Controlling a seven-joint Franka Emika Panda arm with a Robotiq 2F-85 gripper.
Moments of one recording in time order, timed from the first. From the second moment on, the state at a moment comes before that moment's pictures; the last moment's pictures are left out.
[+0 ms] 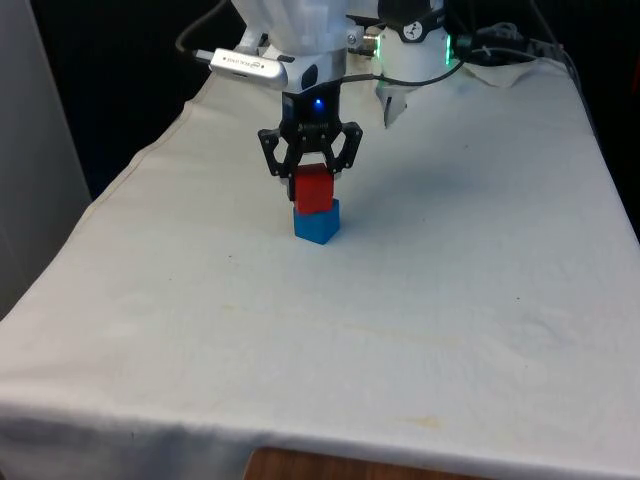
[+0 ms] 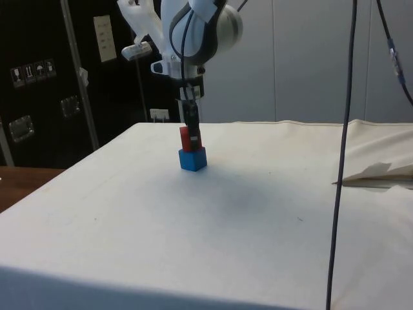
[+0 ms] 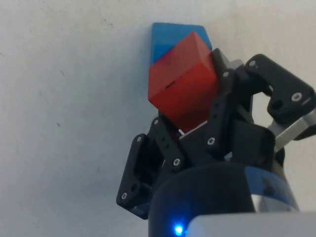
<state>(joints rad) 0.07 0.43 -0.26 -2.11 0.08 2.60 -0.67</state>
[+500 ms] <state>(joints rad) 0.07 0.43 -0.26 -2.11 0.08 2.60 -0.67</state>
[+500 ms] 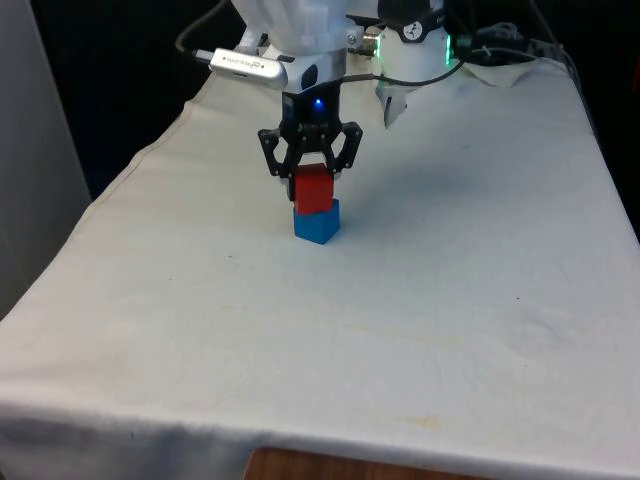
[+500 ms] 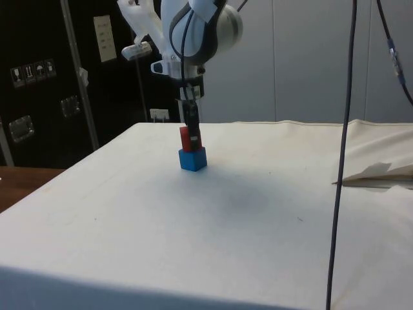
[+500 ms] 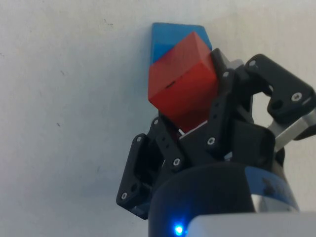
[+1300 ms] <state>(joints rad) 0.07 0.43 -0.26 -2.11 0.08 2.59 -0.67</state>
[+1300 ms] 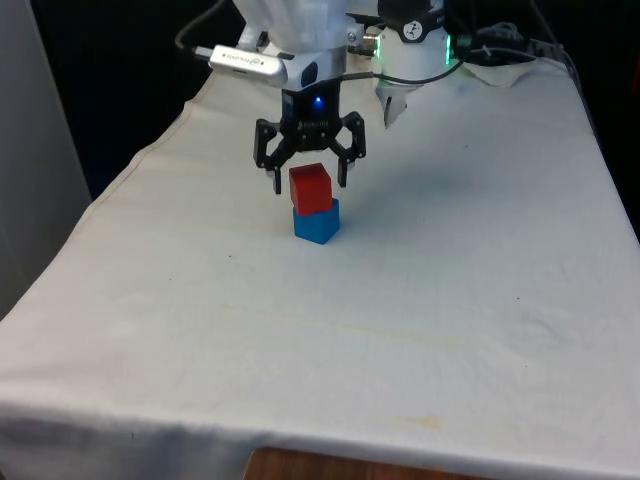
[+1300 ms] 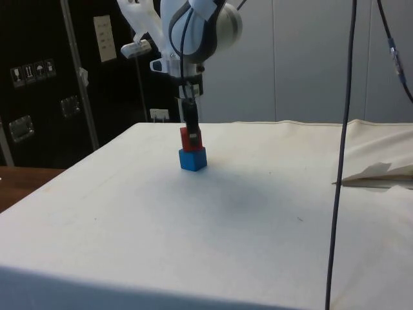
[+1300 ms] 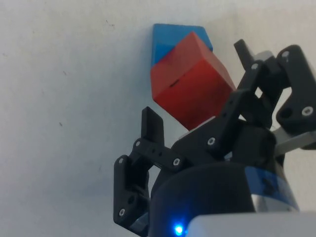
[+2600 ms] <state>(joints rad) 0.08 0.31 -0.26 -2.11 0.08 2.55 -0.67</state>
